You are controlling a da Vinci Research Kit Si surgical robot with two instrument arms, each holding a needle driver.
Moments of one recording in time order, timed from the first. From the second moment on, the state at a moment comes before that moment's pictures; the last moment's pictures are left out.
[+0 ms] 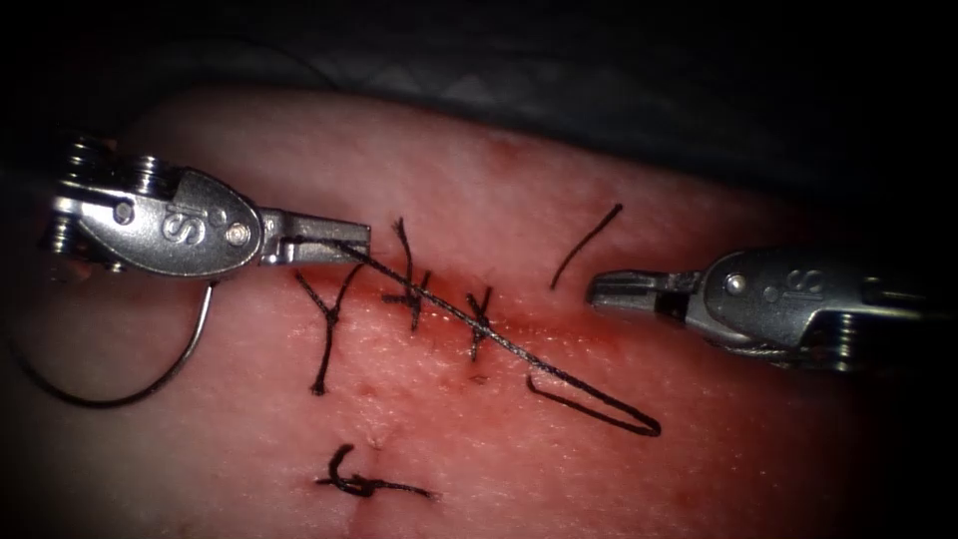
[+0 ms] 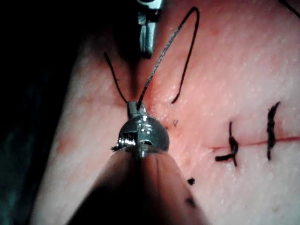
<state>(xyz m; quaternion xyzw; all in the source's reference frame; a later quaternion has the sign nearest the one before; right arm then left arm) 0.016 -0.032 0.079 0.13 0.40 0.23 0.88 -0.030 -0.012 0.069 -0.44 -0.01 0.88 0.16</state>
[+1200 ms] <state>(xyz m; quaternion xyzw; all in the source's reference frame) 0.021 -0.031 0.075 0.14 0.52 0.22 0.82 -0.038 -0.014 0.076 -0.42 0.03 0.88 0.21</state>
